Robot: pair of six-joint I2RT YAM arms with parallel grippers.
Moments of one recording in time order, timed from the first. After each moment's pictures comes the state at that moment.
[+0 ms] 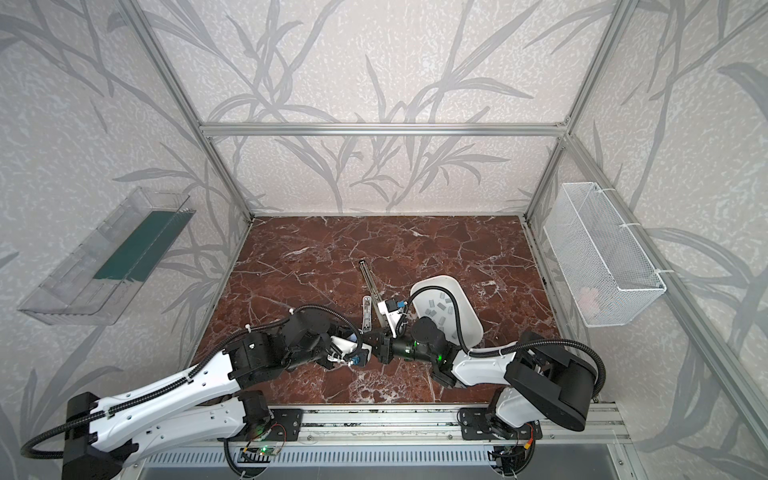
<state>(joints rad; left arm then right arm) -1.01 0.91 0.73 -0.55 -0.08 0.98 0.97 1.42 0.36 0.94 -0.34 0.80</state>
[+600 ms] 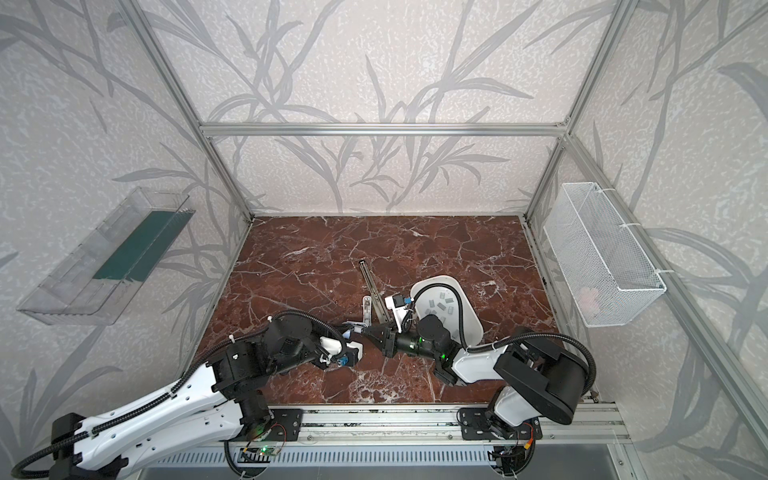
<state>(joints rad) -0.96 0.76 0.64 -0.46 -0.06 0.98 0.89 1.52 0.33 1.11 -0.37 0.84</state>
